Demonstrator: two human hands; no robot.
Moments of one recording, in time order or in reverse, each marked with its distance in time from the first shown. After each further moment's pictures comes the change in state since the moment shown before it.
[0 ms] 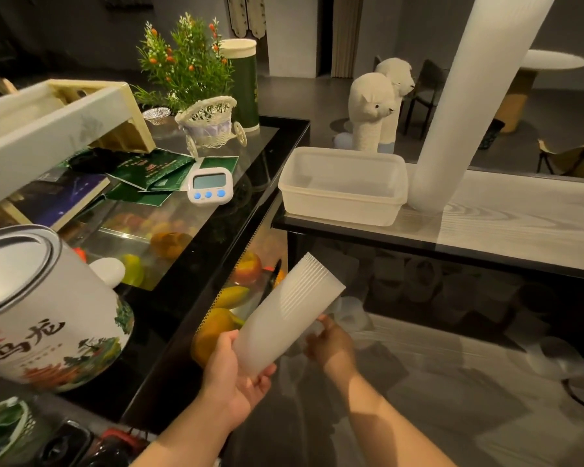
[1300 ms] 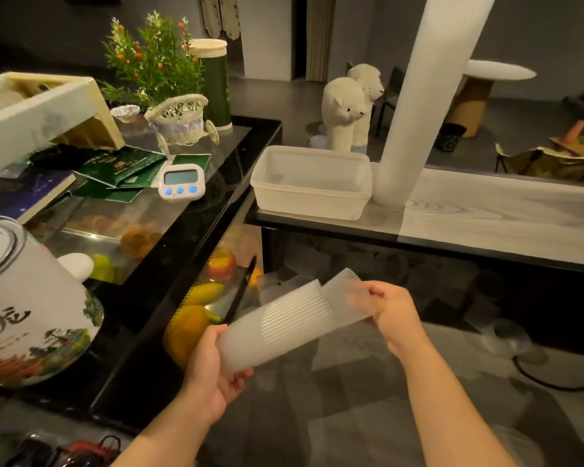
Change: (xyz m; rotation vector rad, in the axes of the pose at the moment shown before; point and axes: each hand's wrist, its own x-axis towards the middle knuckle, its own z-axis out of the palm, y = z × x) left_hand -0.005 -0.012 0.005 0.138 0.011 0.101; right_hand -0.060 -0.069 -0.140 0.007 0.009 -0.320
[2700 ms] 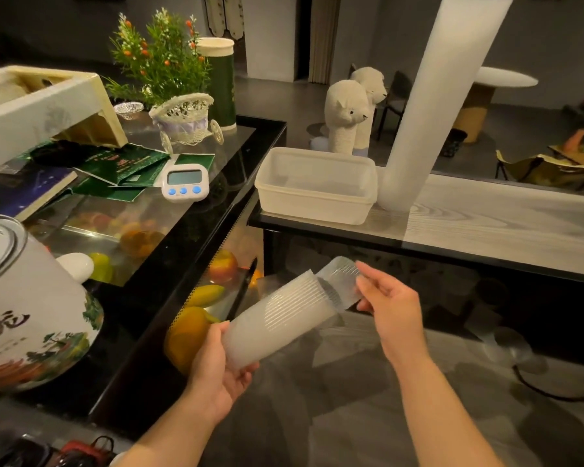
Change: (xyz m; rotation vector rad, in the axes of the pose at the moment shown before) left_hand 0.013 -0.004 0.001 -0.061 -0.068 0.025; right_hand -0.018 -0.026 0.017 0.146 0.136 -0.213
